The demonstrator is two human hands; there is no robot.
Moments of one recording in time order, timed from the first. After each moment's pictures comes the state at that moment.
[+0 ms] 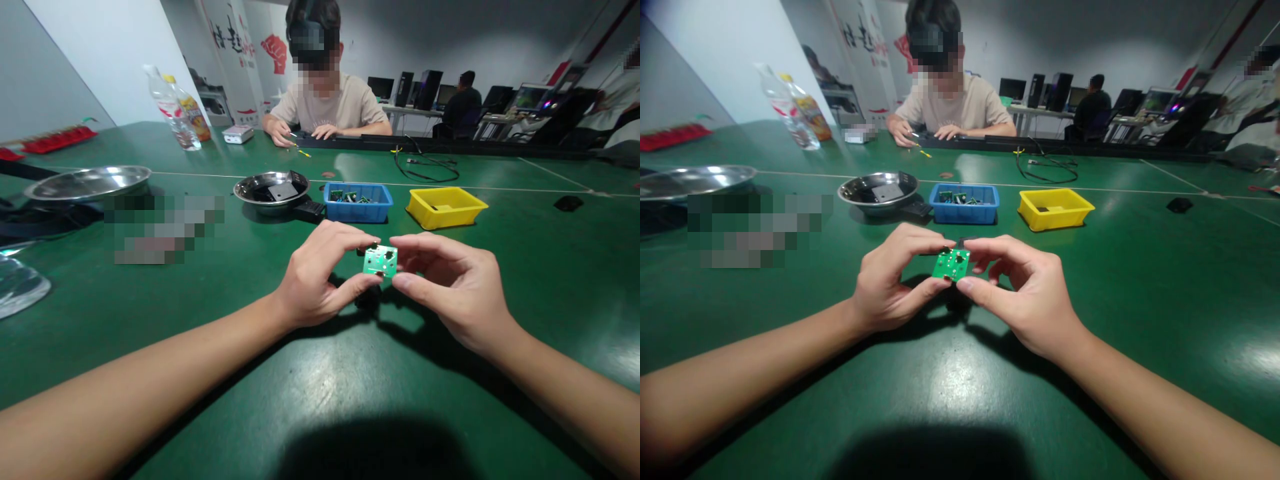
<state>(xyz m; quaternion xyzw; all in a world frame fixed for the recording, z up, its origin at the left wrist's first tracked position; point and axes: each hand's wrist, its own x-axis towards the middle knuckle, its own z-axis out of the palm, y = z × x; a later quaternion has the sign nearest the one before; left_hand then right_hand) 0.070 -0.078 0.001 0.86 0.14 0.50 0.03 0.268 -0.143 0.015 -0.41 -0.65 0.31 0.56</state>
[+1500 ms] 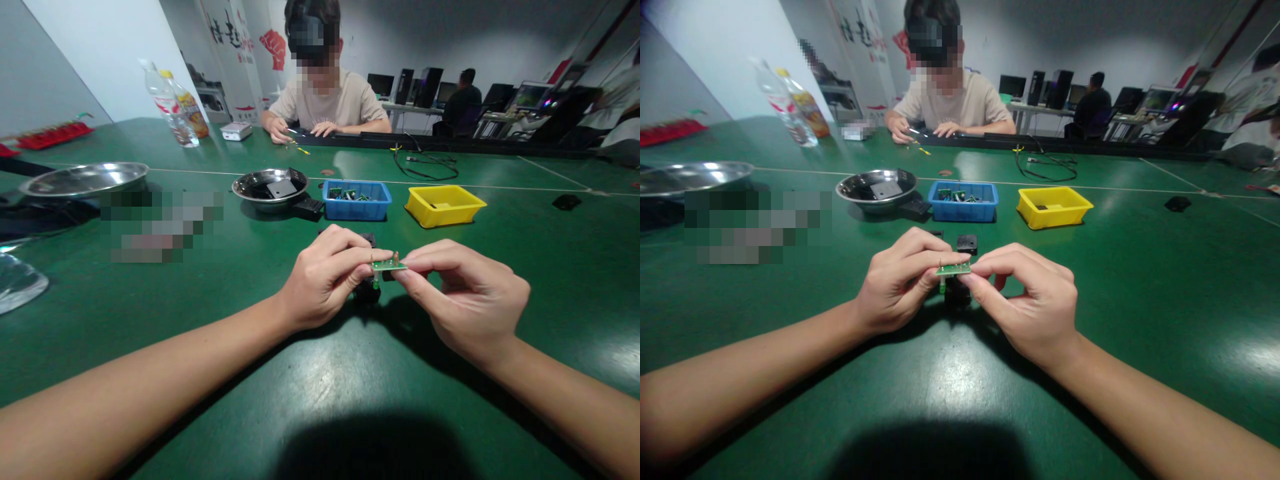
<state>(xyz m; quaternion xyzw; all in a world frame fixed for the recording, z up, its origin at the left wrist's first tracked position) 0.073 -0.083 -0.001 0.87 0.14 0.46 0.07 0.265 -0.151 0.011 -0.38 -0.72 0.05 0.58</state>
